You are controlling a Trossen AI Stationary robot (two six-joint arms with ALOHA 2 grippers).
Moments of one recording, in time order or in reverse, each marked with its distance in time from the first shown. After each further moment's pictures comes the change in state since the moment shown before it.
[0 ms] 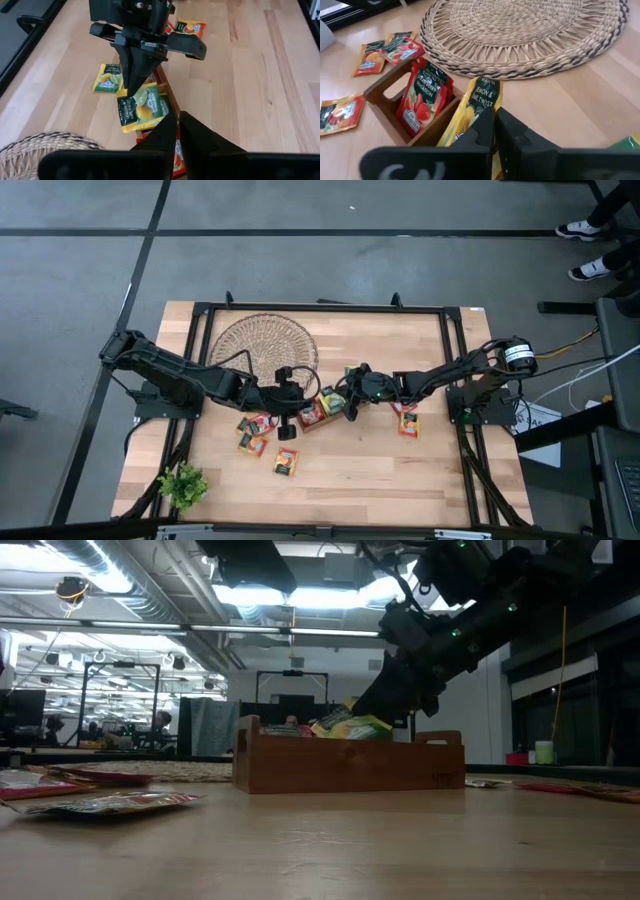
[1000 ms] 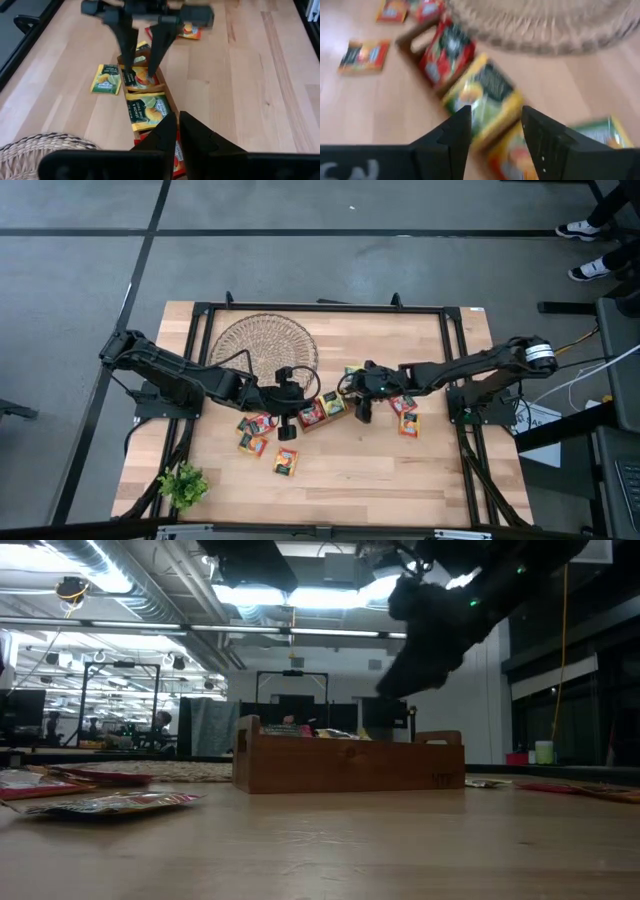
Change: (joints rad) left arm 0.000 0.000 0.000 0.006 0.010 -0.003; right arm -0.007 -0.160 0.093 -0.423 -0.129 -0.153
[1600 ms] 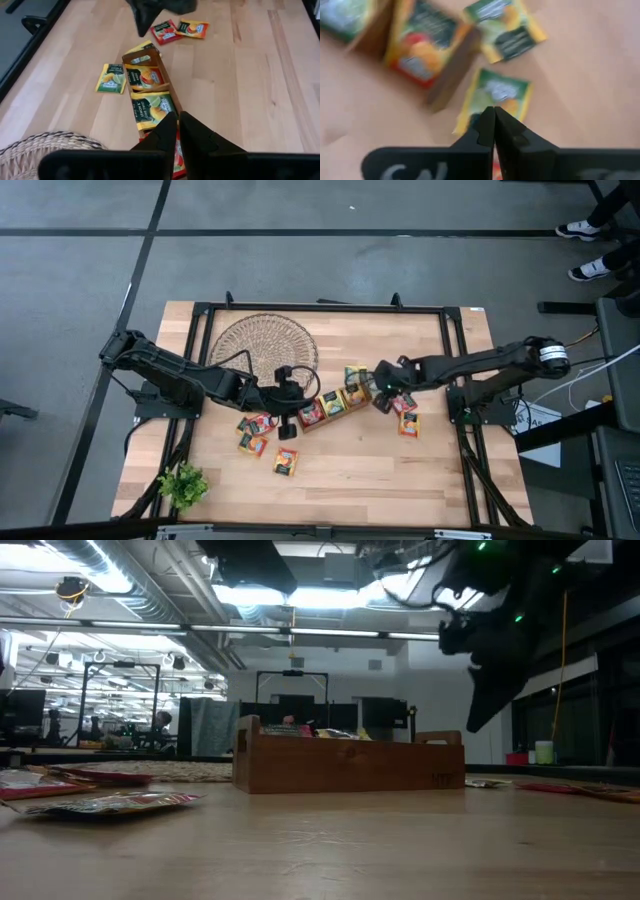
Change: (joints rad) left arm -0.001 0.000 0.000 -0.008 -0.026 0.003; right arm -0.043 -0.124 -0.011 -0.562 0.122 0.257
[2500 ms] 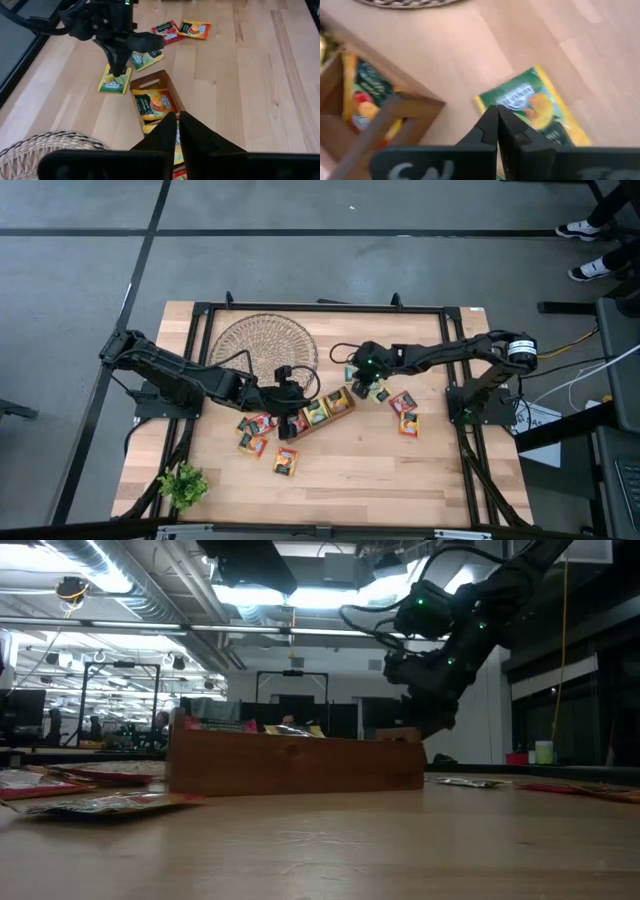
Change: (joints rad) left arm 0.000 0.000 0.000 0.000 -0.009 0.000; right arm -0.232 0.258 0.013 0.479 -0.234 -0.237
